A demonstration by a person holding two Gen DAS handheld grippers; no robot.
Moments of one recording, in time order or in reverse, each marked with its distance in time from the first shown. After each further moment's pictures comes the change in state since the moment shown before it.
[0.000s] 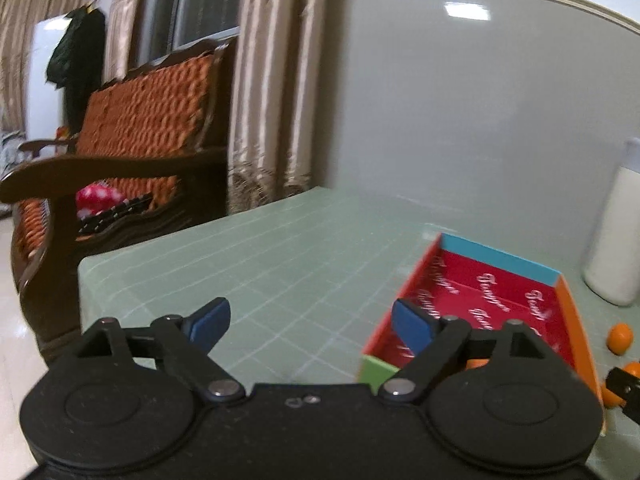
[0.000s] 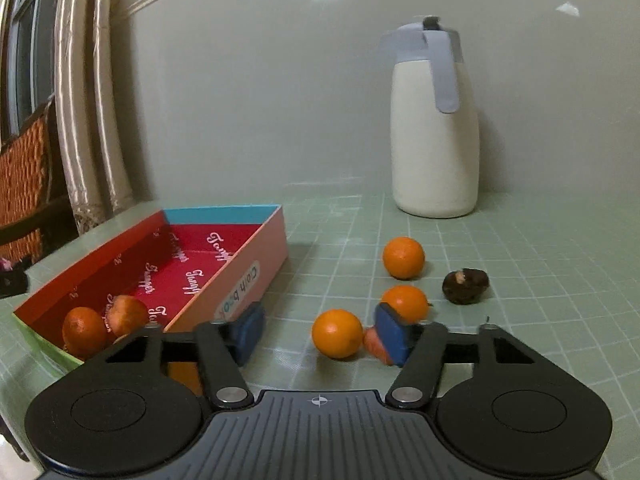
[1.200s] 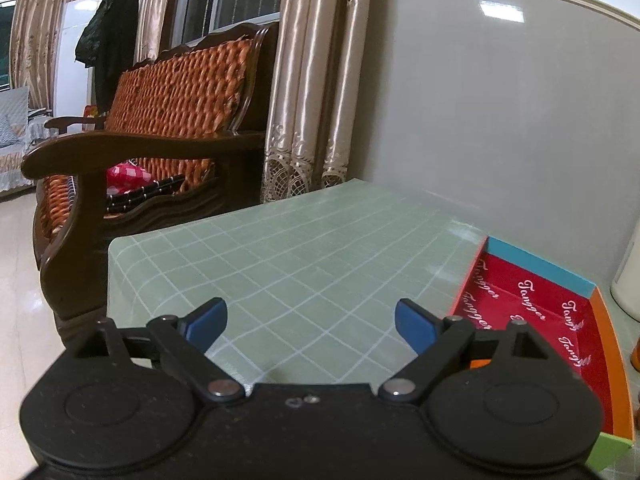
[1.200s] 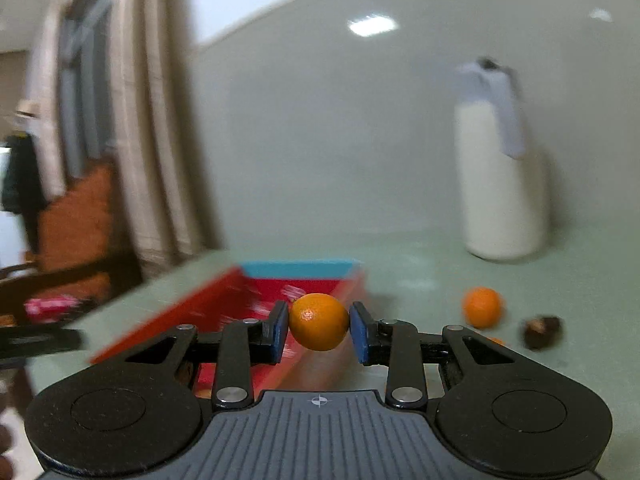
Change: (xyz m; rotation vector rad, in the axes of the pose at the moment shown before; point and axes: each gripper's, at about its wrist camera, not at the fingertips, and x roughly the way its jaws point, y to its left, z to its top) left arm 0.004 0.028 0.001 -0.056 0.029 0.066; right arm -0.020 0.020 0.011 -0.014 -0.167 0.293
